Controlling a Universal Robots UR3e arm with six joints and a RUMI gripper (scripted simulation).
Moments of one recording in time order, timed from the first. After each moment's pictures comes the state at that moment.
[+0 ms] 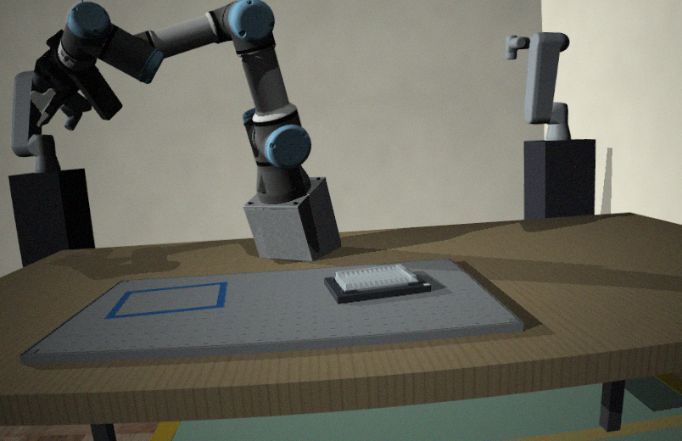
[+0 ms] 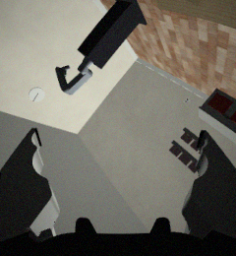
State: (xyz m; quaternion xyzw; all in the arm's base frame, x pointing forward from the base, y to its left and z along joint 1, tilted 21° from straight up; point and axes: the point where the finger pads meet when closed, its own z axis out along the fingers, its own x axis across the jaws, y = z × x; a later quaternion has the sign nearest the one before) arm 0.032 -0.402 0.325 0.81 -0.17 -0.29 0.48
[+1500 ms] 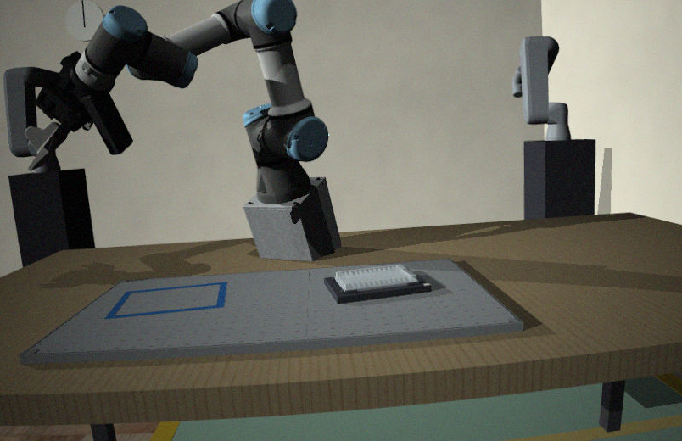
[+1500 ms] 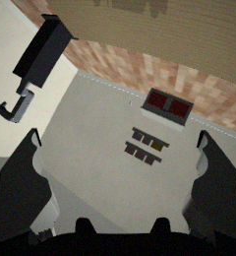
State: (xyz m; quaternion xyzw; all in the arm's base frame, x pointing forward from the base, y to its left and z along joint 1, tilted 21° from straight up) arm 0.179 -0.372 0.262 0.86 -0.10 -0.12 0.48
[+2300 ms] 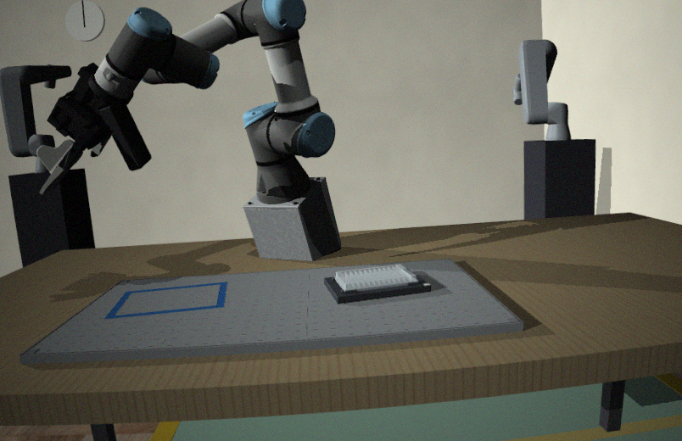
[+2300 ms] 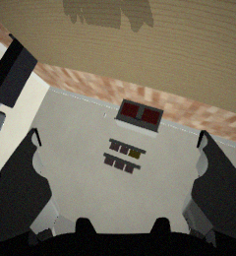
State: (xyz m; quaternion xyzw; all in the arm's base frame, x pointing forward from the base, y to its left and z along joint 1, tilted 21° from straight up) arm 0.251 -0.330 0.228 0.89 -0.07 -0.04 0.45
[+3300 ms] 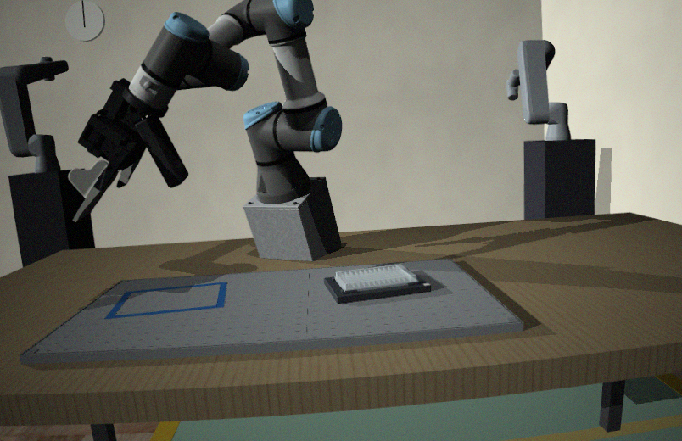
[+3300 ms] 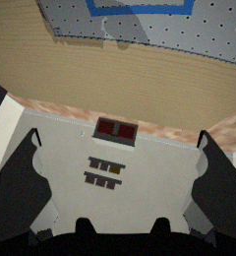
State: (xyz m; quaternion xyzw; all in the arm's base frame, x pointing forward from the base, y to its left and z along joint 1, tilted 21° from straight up) arm 0.323 -0.256 0.186 0.91 -0.03 0.04 0.41
